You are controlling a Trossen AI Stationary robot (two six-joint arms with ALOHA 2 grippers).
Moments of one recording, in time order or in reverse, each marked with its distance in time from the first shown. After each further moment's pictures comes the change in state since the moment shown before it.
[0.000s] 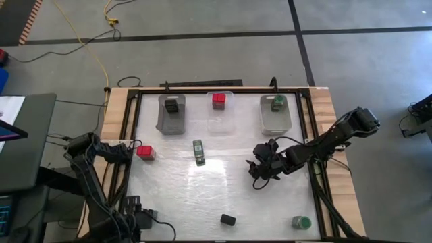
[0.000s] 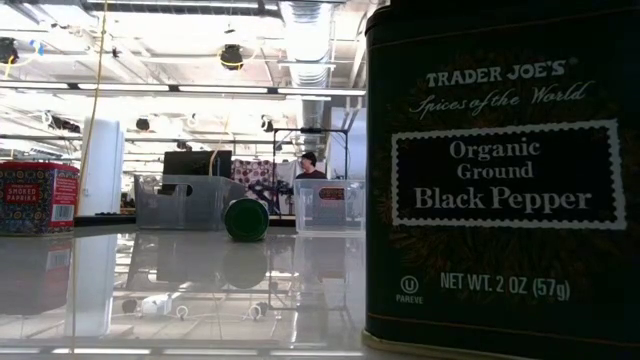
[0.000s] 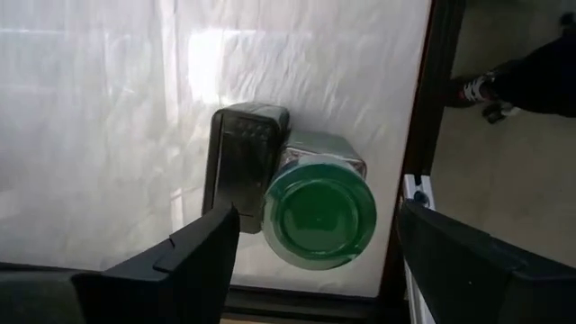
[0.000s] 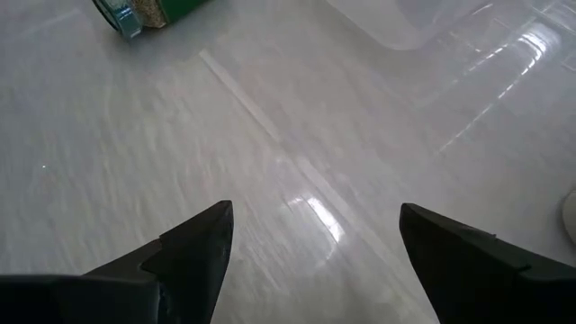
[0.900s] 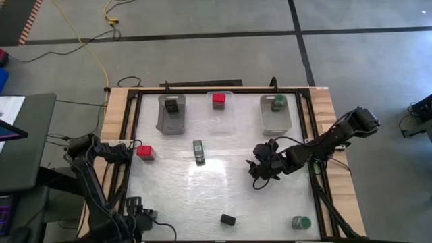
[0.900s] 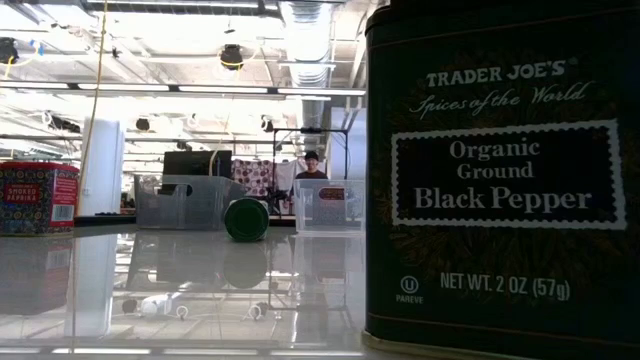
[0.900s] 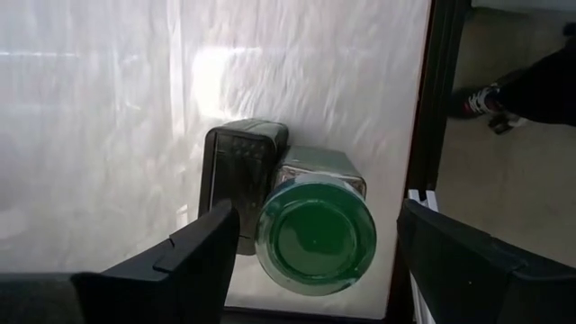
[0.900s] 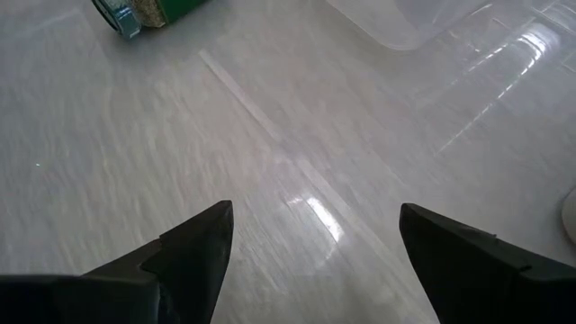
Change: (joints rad) left arm -0.015 0.013 -0.017 0.038 -0.053 0.011; right arm 0.000 0.000 0.000 -0.001 0.000 0.000
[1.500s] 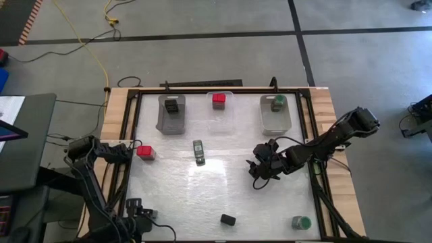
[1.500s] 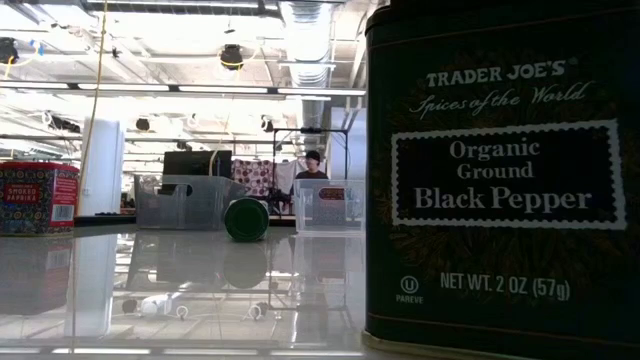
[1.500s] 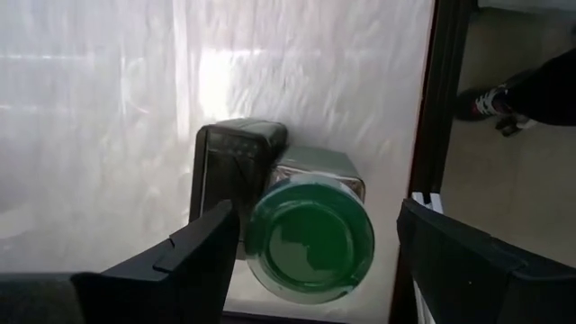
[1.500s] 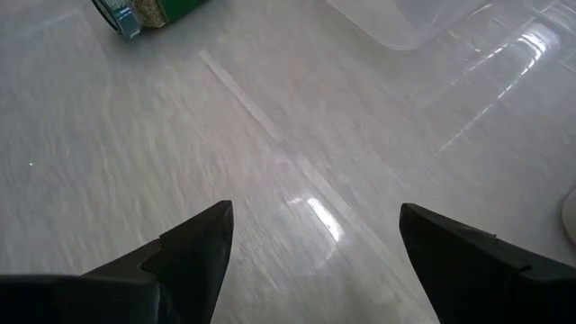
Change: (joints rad) left arm -0.016 0.022 -0.001 0.008 -0.013 -0.015; right arm 0.000 0.000 0.000 0.001 0.000 0.000
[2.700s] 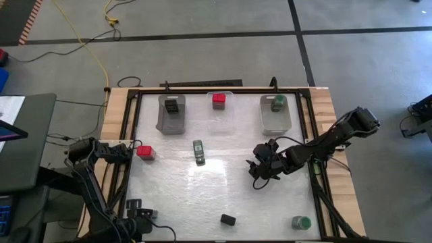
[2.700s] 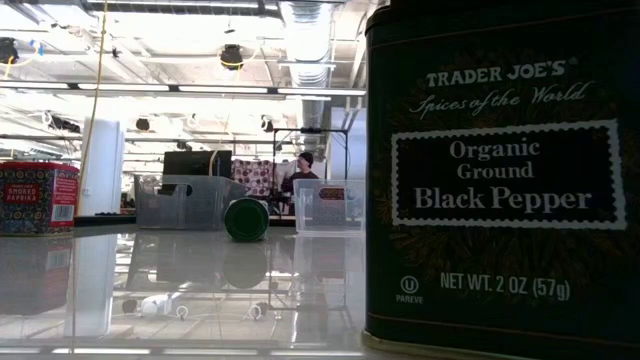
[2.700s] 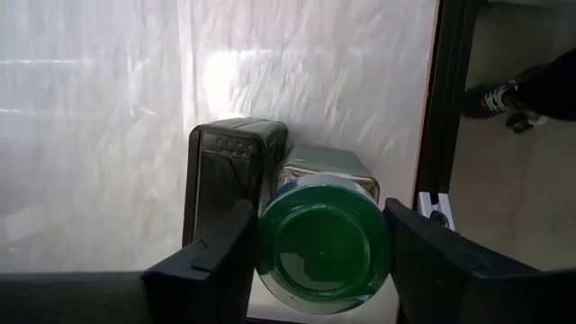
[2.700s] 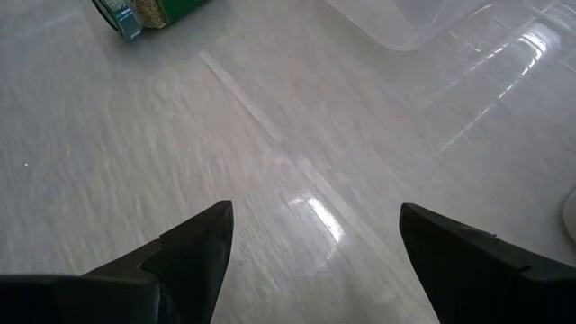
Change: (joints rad) left arm -0.003 0.024 0.001 -0.004 0.000 0.010; right arm 0.000 0.000 0.000 0.002 0.000 0.000
